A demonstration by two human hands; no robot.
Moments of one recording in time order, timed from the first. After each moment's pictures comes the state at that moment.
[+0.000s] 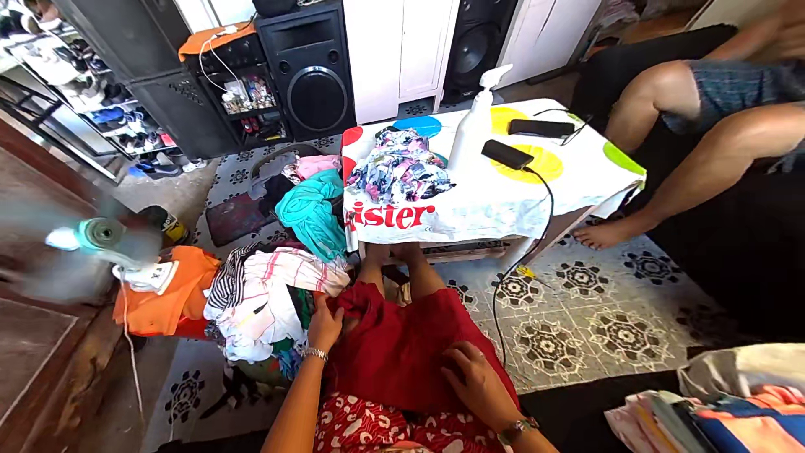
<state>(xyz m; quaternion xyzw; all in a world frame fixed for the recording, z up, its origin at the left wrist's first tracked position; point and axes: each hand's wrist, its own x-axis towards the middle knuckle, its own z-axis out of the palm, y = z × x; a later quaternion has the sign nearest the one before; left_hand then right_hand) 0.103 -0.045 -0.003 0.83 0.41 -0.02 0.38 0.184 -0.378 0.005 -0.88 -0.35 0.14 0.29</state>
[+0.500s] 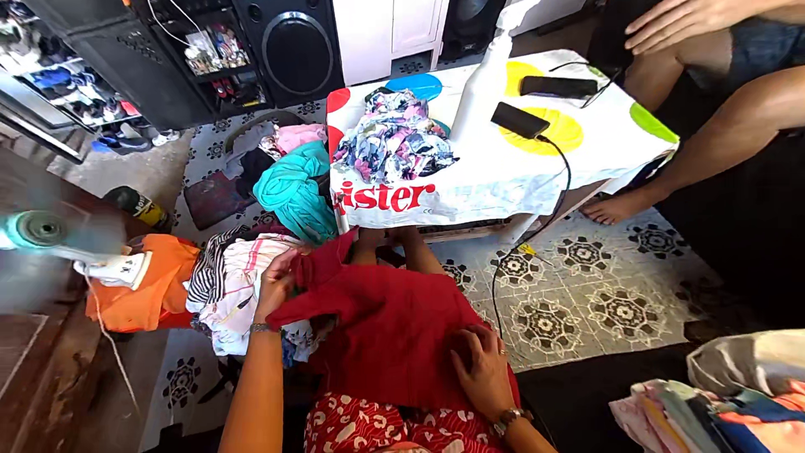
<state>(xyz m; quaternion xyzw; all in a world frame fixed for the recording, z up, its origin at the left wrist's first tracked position) 0.109 0.042 0.023 0.69 0.20 0.26 0.65 0.192 -0.377 -0.039 -0.91 -0.26 -0.02 0.31</state>
